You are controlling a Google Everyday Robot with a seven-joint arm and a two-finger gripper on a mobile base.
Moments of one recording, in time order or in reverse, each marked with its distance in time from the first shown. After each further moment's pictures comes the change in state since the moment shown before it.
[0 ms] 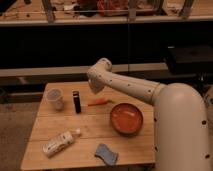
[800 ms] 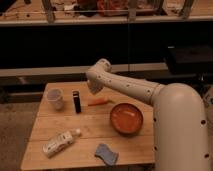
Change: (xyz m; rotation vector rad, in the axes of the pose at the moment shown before) arm -0.009 -0.004 0.004 0.012 -0.016 -0.026
